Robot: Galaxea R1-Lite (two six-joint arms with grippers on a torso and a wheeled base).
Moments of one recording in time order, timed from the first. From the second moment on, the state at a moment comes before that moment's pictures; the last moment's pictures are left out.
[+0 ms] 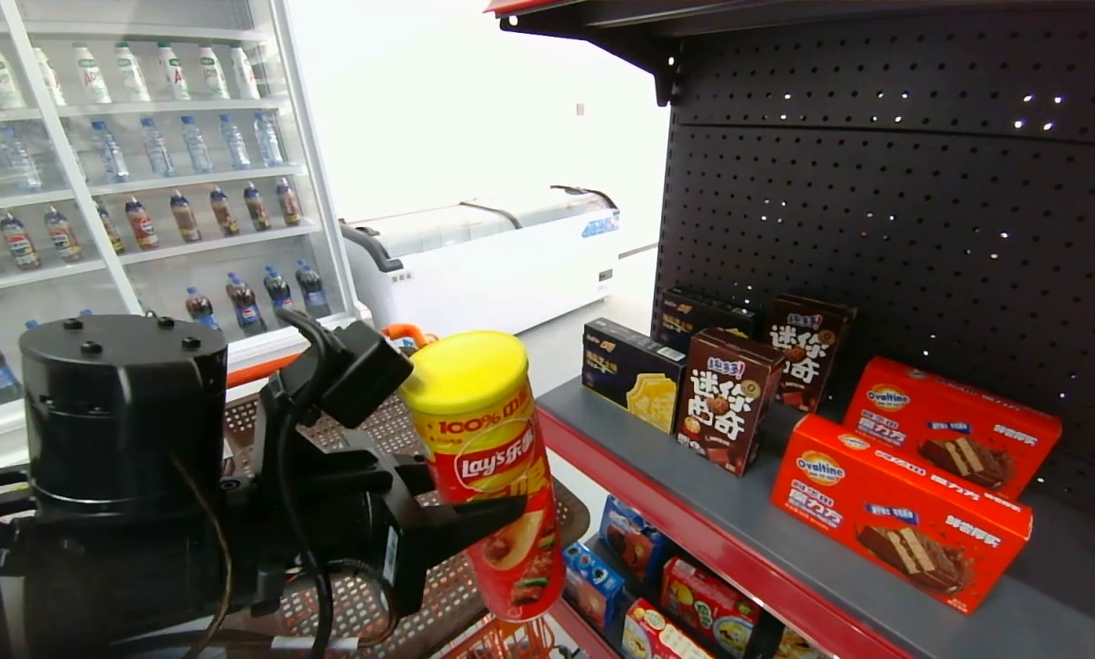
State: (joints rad) left arm -0.61 1.43 -0.65 -0.41 -0.30 -0.07; right arm 0.00 0.01 0.00 0.00 -0.02 0.00
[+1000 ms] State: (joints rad) left arm -0.64 1.35 -0.58 -0.41 -0.29 -0.07; right arm 0.00 0.01 0.00 0.00 -0.02 0.00
